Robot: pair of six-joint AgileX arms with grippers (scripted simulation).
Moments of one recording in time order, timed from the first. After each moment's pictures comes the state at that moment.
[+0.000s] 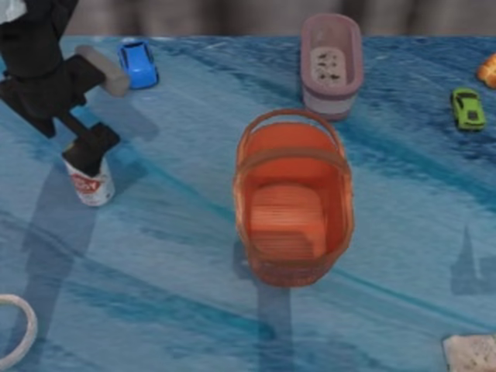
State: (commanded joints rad) left arm -0.14 2.15 1.76 -1.17 0.00 0.67; right arm 0.00 0.00 0.00 0.00 0.00 0.00
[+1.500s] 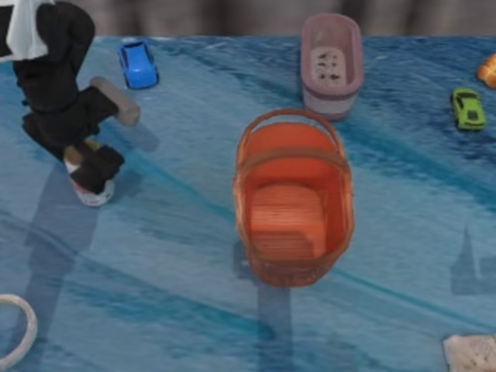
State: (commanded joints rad) left arm -0.14 2.23 1.67 -1.01 0.00 0.68; right arm 0.00 0.00 0.00 0.00 0.00 0.00
